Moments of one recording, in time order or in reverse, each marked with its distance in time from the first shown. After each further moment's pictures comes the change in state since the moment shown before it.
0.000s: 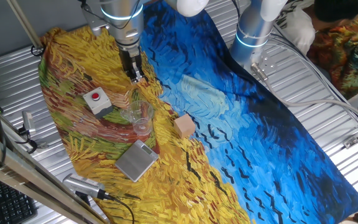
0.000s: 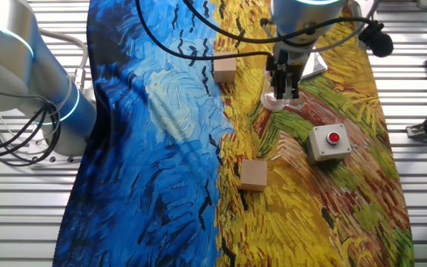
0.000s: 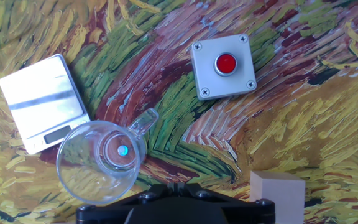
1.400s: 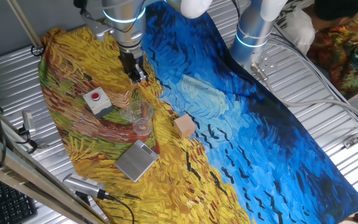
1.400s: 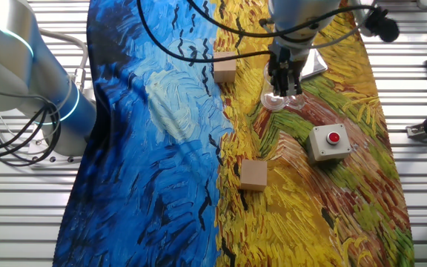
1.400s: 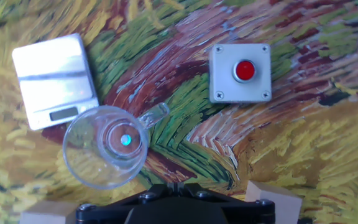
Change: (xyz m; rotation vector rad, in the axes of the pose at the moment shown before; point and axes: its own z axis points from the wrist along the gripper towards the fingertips) arm -0.001 0.005 0.002 0.009 0.043 -0.194
